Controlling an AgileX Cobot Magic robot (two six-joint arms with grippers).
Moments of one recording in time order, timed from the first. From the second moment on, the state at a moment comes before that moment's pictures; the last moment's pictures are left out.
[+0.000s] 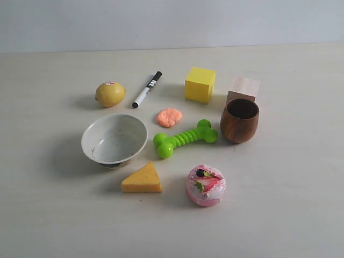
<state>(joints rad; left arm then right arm) -0.66 1.14 -1.12 0.07 0.55 -0.02 -0.15 0.01 -0.01 0.03 0.33 -0.03</state>
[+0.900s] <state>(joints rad) -0.33 0.77 -0.73 0.04 0.41 -0.15 -0.15 0.01 -0.01 0.03 0.33 -0.03</state>
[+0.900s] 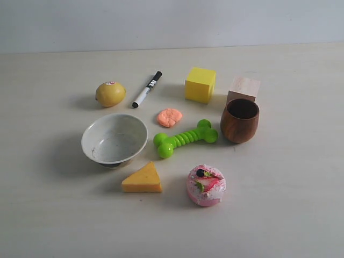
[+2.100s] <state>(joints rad) -0.06 0.14 -0.01 0.02 0.22 -0.19 -0.15 0.01 -0.01 0.03 0.33 -0.03</state>
